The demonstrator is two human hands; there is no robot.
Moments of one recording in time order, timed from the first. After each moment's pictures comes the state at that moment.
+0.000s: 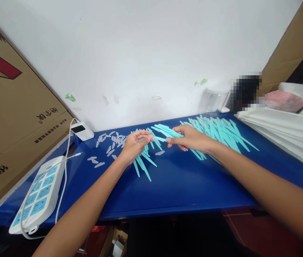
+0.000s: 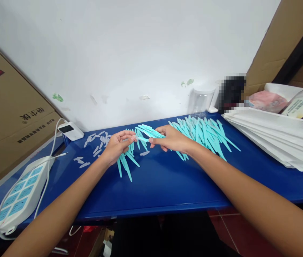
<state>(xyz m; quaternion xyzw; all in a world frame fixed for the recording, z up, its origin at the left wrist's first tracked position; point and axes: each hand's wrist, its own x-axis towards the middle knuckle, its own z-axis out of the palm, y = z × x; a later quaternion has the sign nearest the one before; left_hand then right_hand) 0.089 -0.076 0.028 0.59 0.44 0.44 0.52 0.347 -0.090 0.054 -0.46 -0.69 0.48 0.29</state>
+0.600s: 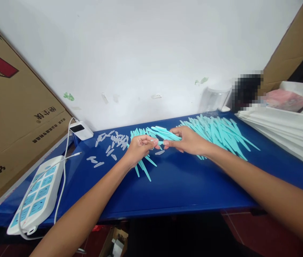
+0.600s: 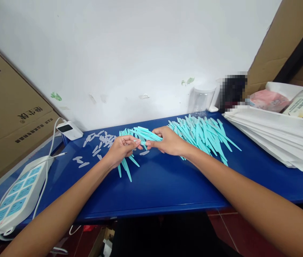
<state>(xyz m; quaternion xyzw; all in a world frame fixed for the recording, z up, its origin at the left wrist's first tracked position) 0.106 -0.092 0.035 0.60 0.43 0.38 0.55 0.337 -0.095 0.047 -0.40 -0.73 0.44 0.34</state>
